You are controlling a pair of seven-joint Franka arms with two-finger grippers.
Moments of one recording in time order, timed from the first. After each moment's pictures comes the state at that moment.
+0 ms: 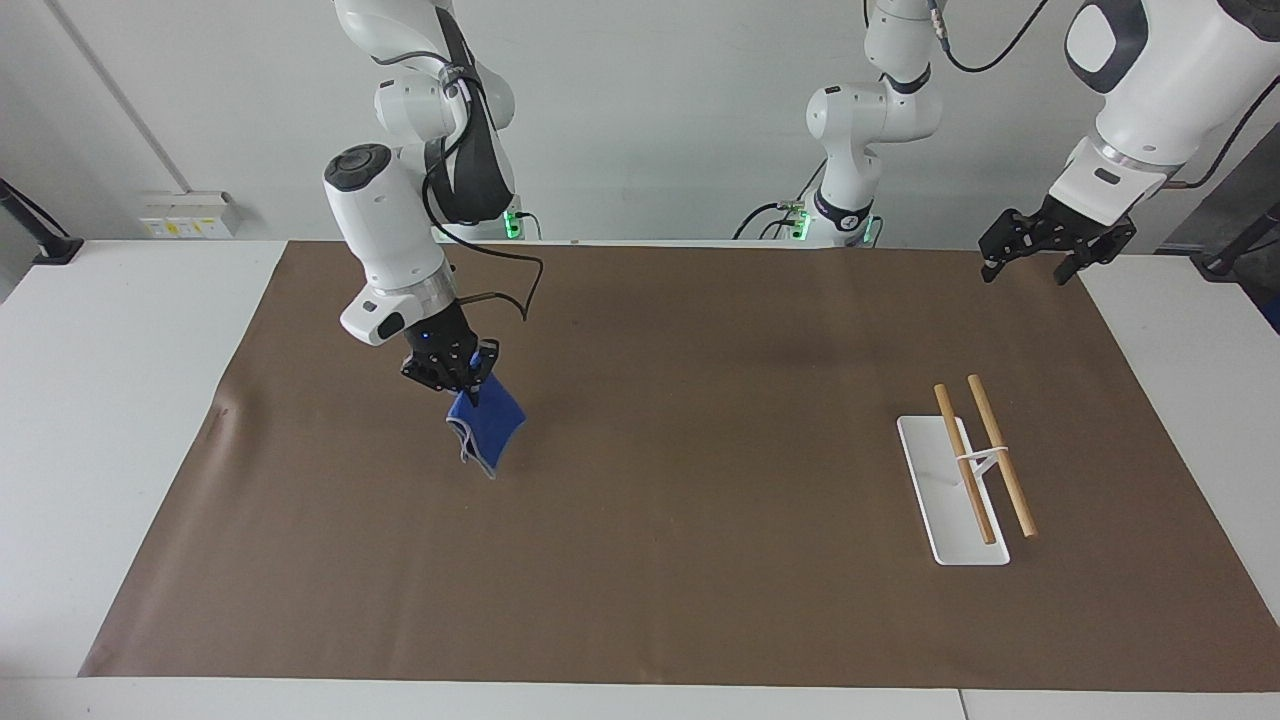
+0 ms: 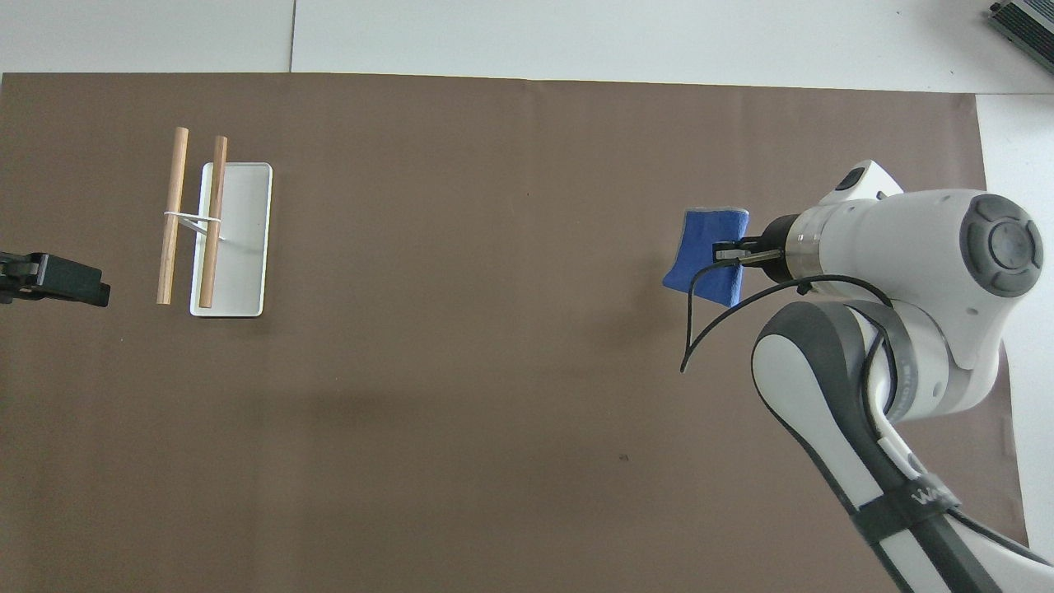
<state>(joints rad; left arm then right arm) -0.02 -0.05 0.01 -1.66 -0.01 1.56 0.08 0.11 0.07 0.08 -1.98 0.25 2.32 -0.04</state>
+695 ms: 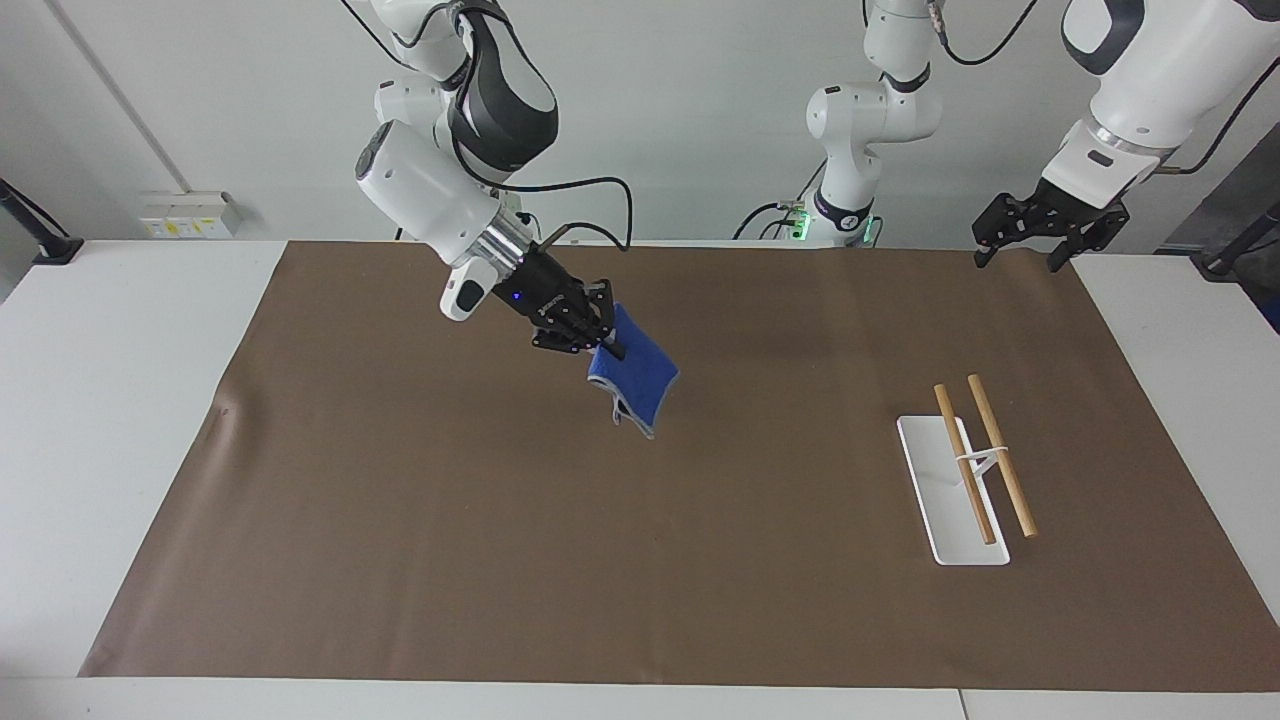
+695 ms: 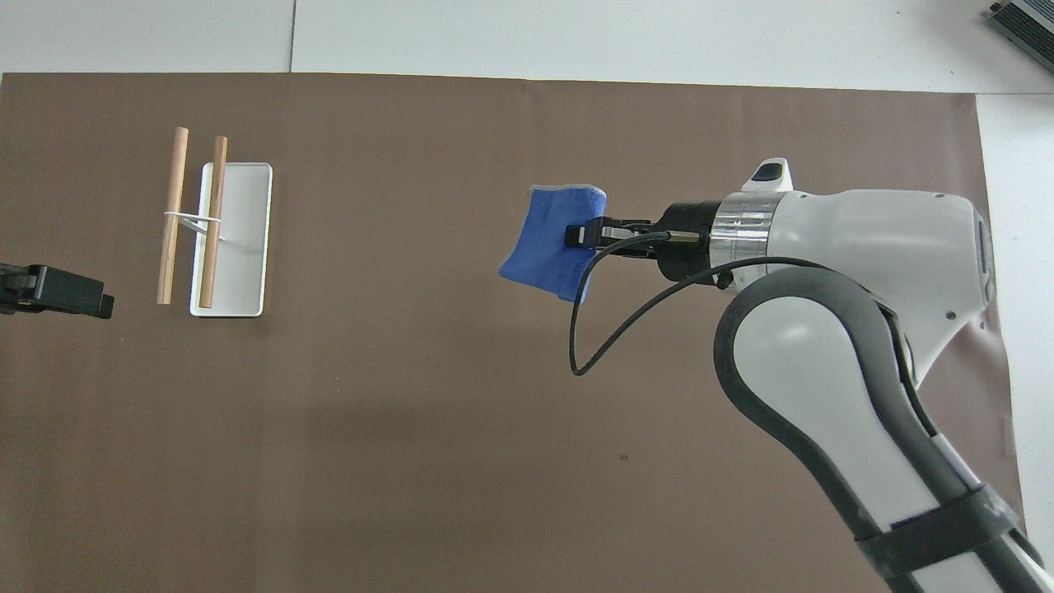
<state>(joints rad) -0.02 -0.08 0.00 -1.65 -0.06 1.52 0.08 0.12 0.08 0.24 -1.89 0.96 2.31 -0.16</state>
